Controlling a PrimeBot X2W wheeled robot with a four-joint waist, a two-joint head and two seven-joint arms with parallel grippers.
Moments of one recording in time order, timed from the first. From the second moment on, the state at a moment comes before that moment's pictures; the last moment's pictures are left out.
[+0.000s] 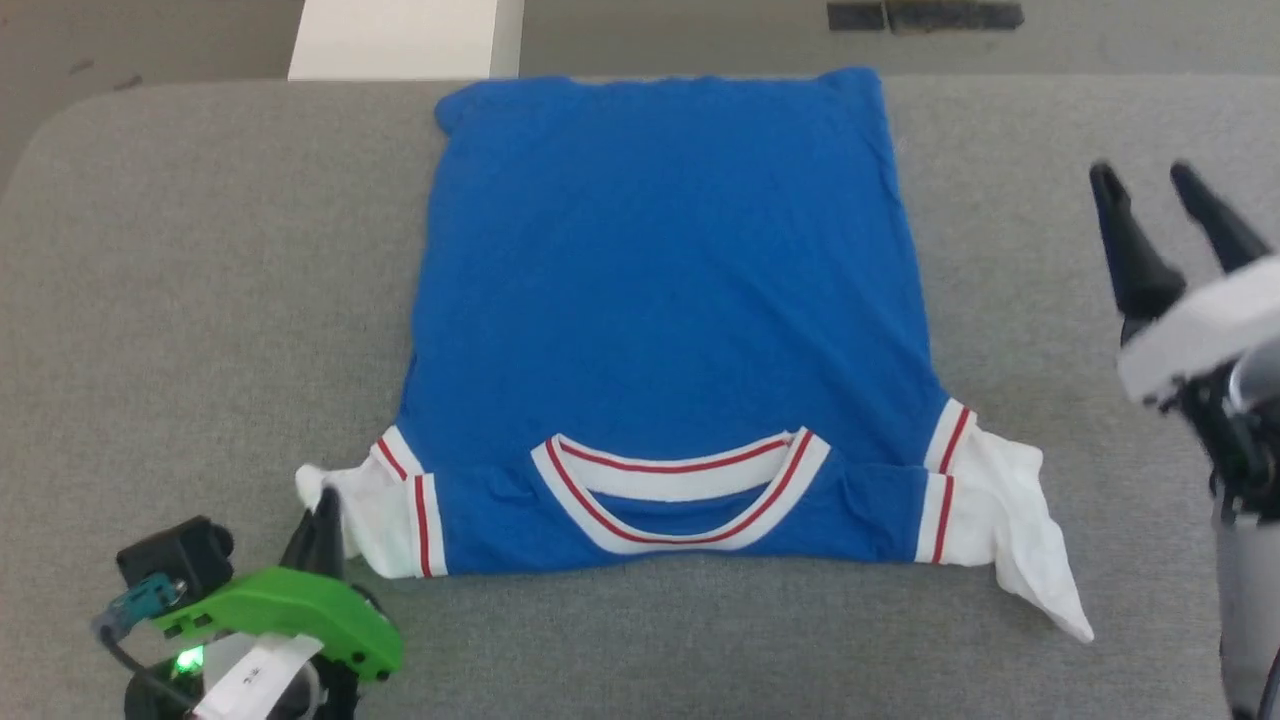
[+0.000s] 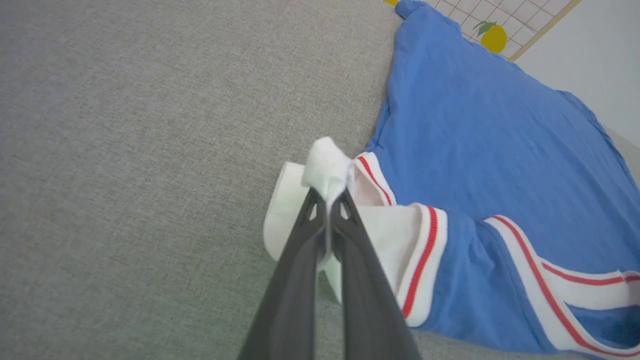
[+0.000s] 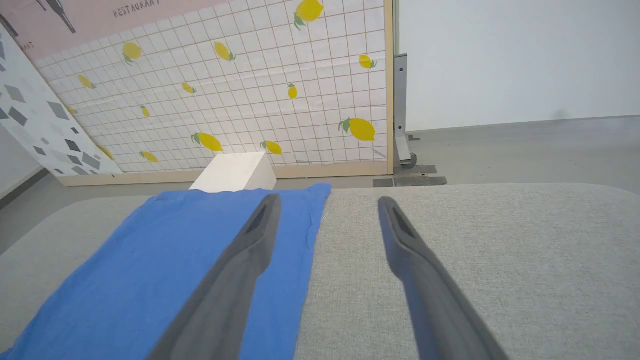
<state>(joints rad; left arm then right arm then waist) 0.06 0.26 -0.13 -0.15 -0.64 0.28 0.12 -0.41 -0.20 -0.12 0.05 0.37 0.13 0.29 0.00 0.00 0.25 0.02</state>
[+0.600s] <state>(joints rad) -0.05 0.19 -0.22 -0.35 -0.57 0.27 0.03 -1.10 -0.38 0.04 0.42 0.24 0.13 0.71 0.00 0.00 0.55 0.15</state>
